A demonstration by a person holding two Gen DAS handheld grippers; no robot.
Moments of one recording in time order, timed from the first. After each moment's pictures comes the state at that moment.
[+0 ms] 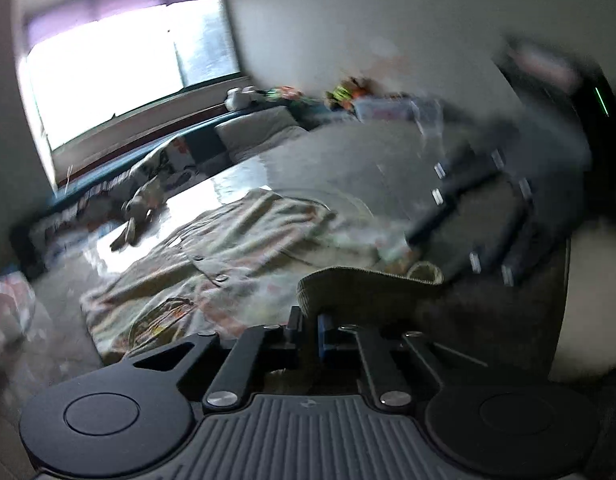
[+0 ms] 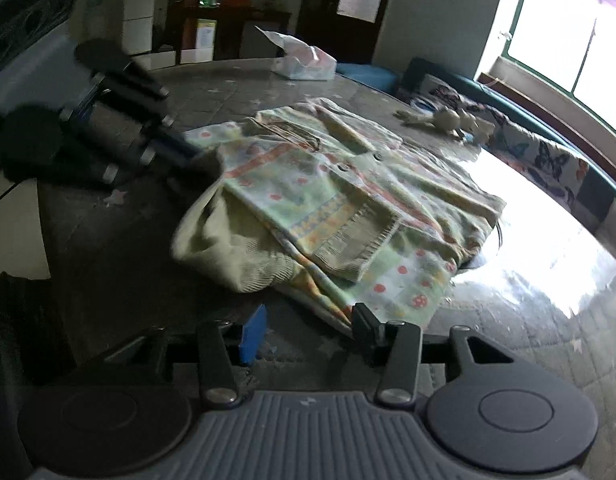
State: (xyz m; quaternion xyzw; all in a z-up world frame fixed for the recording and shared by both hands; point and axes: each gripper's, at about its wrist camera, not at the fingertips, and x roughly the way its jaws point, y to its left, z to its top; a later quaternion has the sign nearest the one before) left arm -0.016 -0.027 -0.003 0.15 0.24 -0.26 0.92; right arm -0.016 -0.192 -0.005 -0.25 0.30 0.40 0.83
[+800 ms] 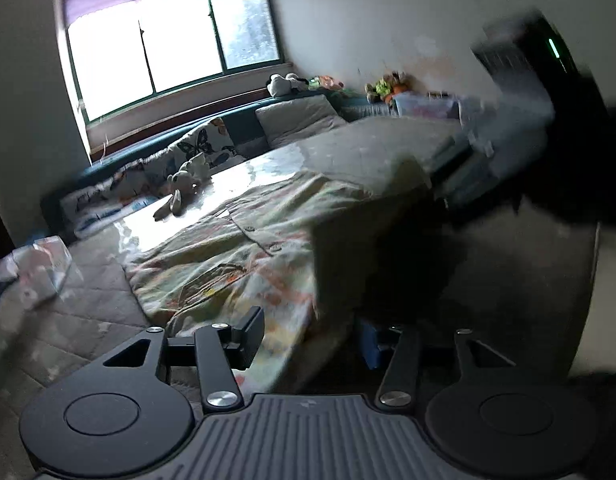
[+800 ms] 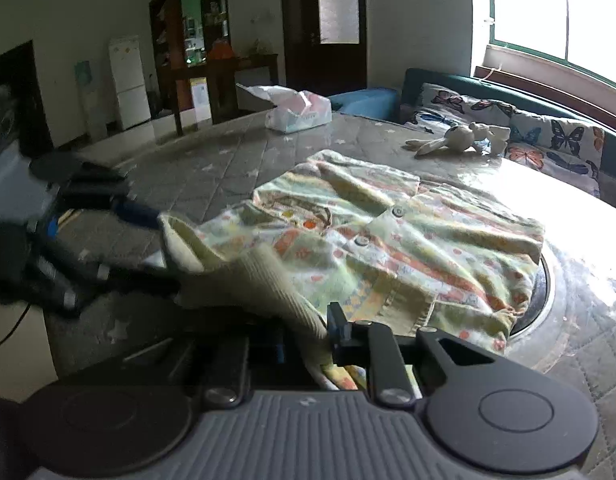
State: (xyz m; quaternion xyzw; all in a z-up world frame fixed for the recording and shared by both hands) left arm -0.039 -0.006 -0.012 0.18 0.25 -0.20 0.93; right arm 0.042 -0.153 0.013 -0.12 0.31 0.42 0.84
